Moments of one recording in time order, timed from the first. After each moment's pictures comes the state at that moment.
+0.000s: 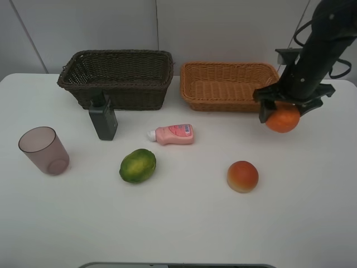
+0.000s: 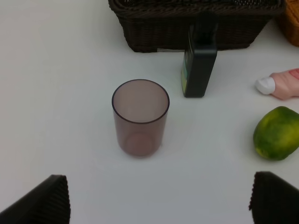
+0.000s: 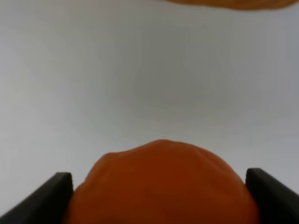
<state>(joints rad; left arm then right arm) -0.02 -0.01 -0.50 -0.08 1.06 0.05 0.20 1.82 -1.22 -0.10 0.90 0.09</state>
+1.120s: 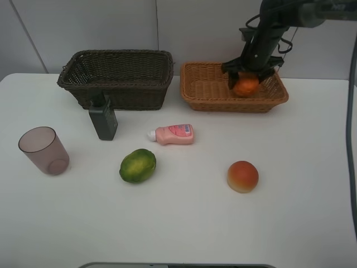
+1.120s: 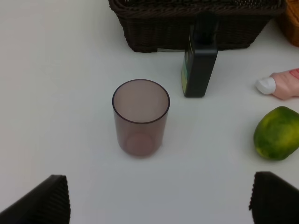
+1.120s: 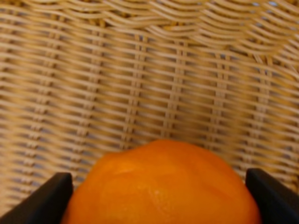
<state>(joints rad) -0.02 -0.01 -0.50 -0.08 1.06 0.05 0.21 2.35 -1.95 -0.12 0.95 0.04</state>
